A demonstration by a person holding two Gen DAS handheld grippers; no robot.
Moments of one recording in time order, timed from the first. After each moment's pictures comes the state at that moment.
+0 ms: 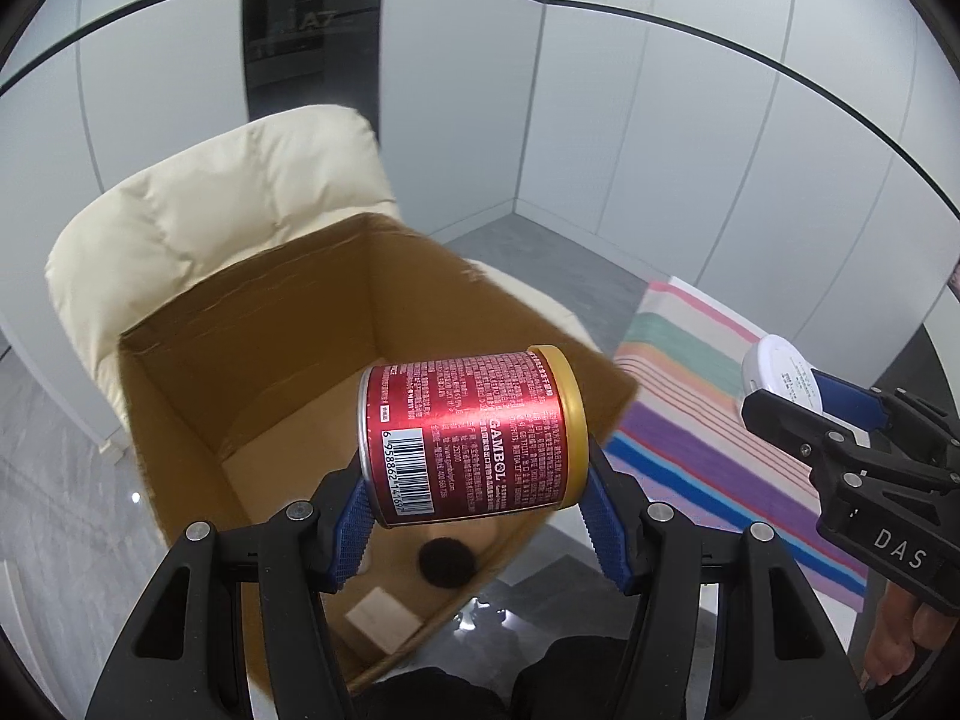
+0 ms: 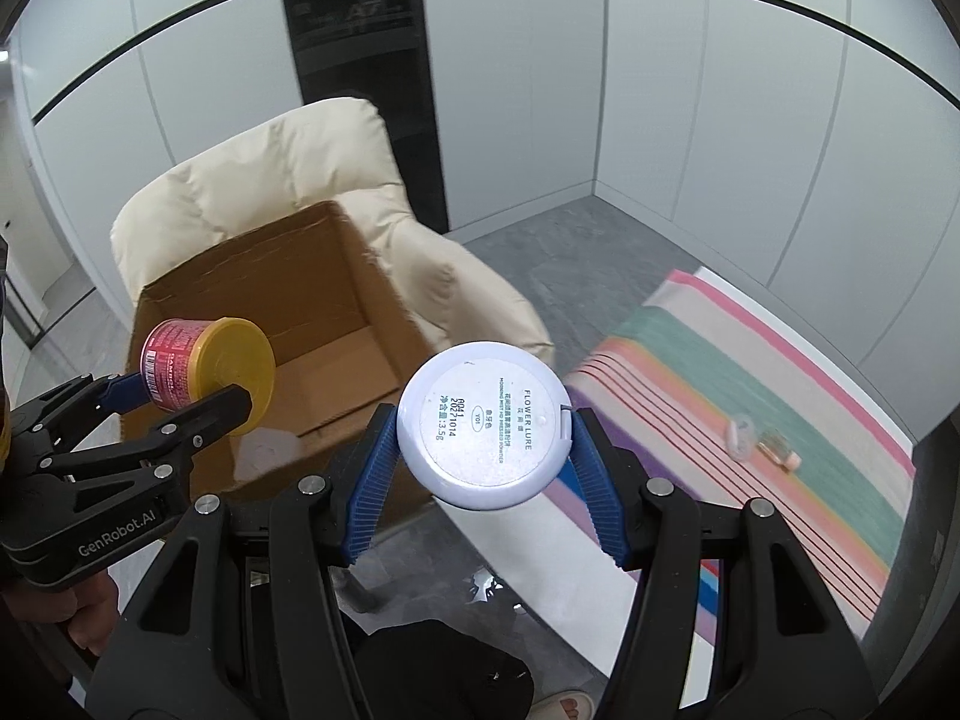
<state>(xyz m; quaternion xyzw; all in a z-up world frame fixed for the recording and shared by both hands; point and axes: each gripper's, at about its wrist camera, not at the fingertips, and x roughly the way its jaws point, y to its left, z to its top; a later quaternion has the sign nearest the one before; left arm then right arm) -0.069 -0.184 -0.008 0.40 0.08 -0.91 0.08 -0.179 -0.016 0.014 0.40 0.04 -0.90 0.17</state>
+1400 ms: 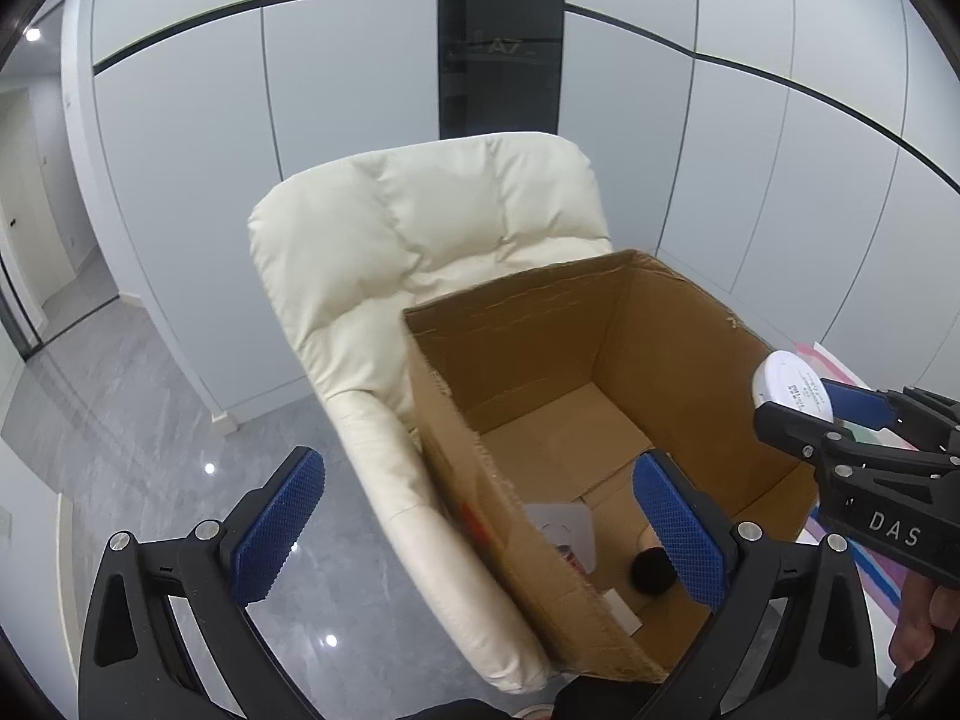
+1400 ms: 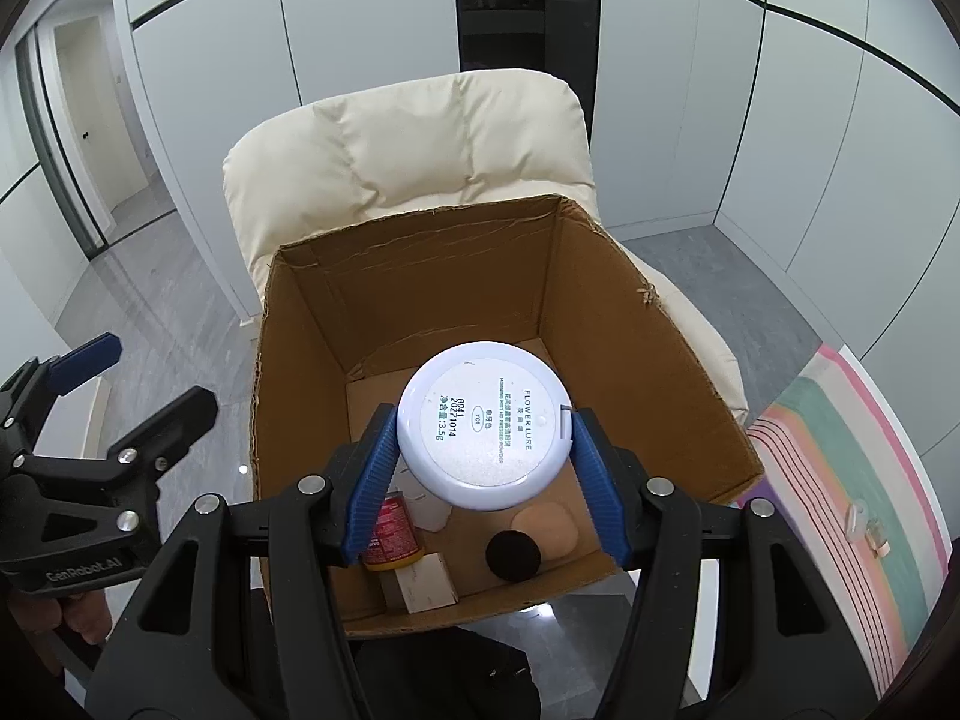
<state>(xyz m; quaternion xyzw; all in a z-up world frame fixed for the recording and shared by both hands) 0.021 -0.325 0.002 0.36 0.10 -0.90 0.23 -0.171 -0.189 0.006 0.40 0.11 -0.87 0.27</state>
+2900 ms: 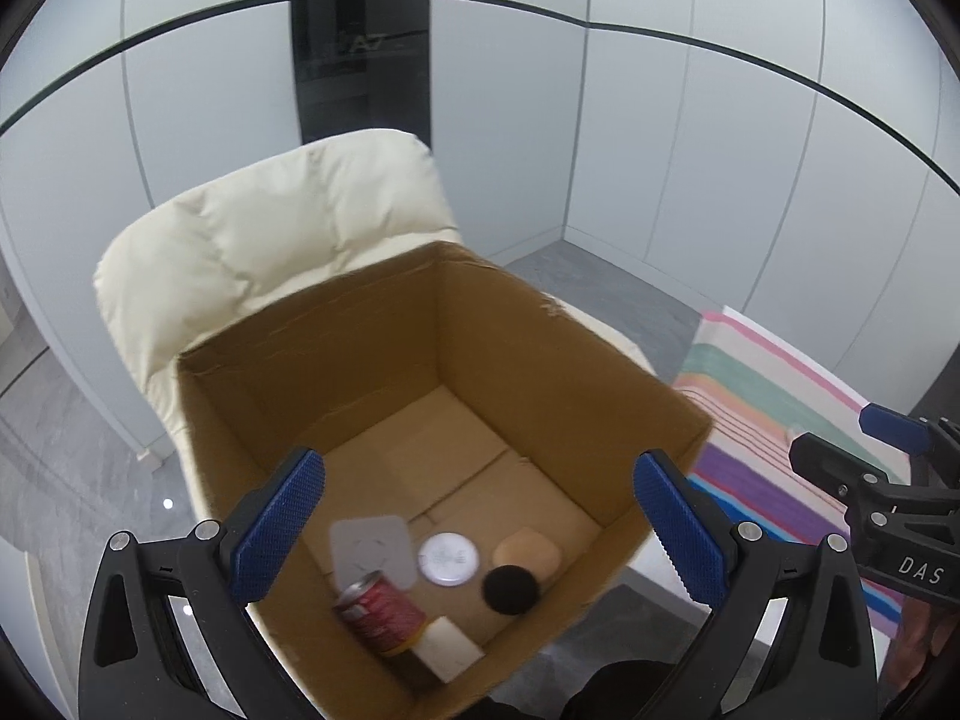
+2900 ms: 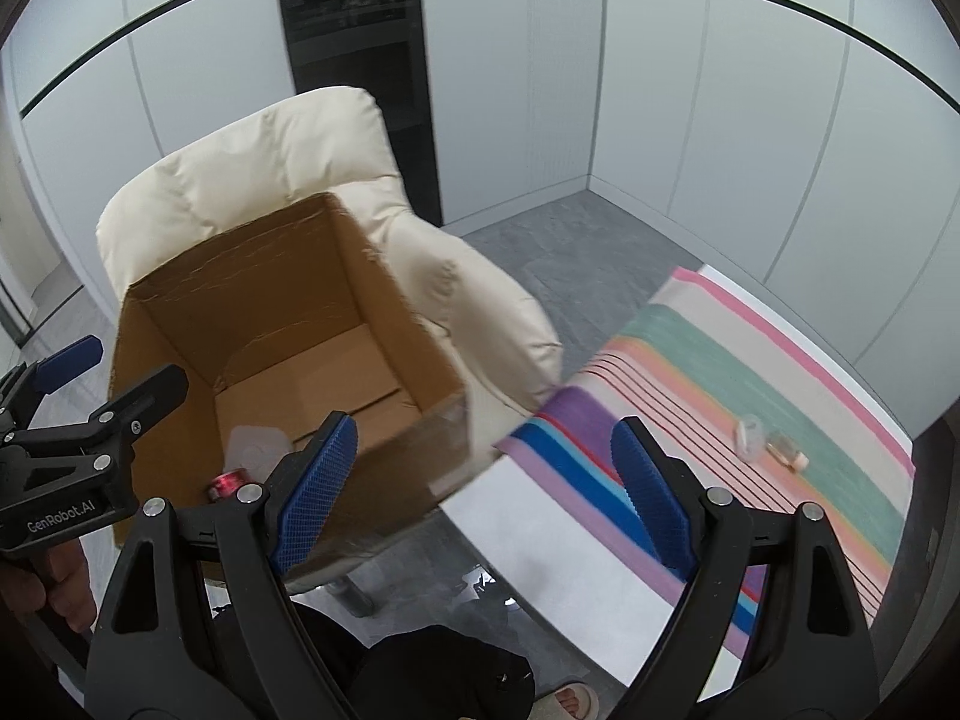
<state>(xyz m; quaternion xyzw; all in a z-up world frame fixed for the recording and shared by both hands) -0.072 -0.203 -0.003 0.37 0.07 -0.92 0.13 -0.190 -0.017 0.004 0.41 0.05 -0.90 0.13</state>
